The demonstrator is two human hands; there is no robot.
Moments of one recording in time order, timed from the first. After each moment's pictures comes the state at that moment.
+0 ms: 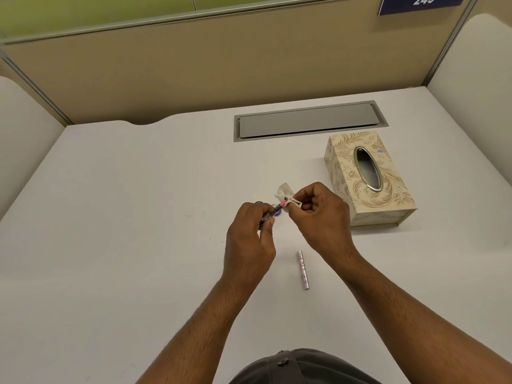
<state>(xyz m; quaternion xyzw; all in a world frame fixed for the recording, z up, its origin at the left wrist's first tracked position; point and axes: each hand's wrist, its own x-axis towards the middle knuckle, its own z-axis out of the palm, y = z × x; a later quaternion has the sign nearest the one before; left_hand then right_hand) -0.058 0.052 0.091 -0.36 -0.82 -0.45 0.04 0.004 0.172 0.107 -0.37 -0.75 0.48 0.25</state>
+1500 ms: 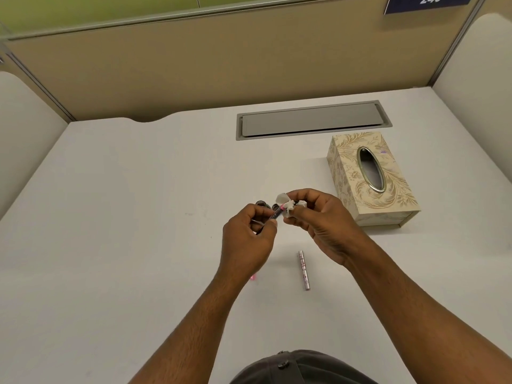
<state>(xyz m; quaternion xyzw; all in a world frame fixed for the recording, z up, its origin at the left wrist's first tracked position) -0.061 0.053 0.108 -0.18 -0.82 -0.52 -0.16 0.009 0.188 0.103 -0.24 -0.58 0.77 0.13</state>
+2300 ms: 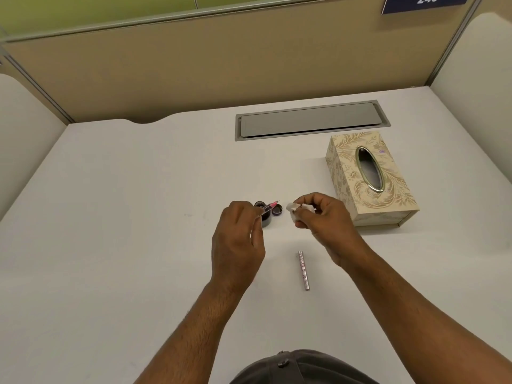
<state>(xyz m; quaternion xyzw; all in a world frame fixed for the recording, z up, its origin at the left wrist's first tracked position) -0.068 0.039 0.092 -0.38 -0.84 -0.36 0.13 0.008 0.191 0.091 -0.37 -0.64 0.65 0.15</state>
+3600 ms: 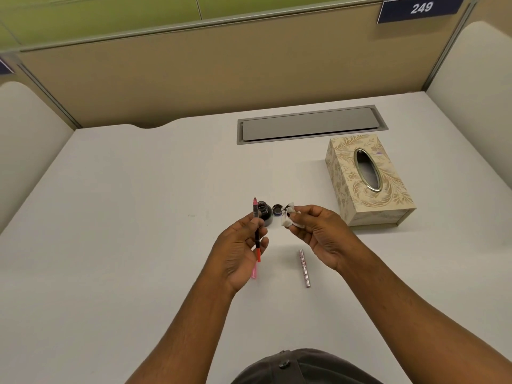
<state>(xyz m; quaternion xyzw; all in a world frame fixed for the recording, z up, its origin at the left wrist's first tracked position) -0.069 0.033 0.096 0.09 -0.48 -0.77 -0.42 0.013 0.180 0.085 -0.36 -0.39 0.84 0.12</state>
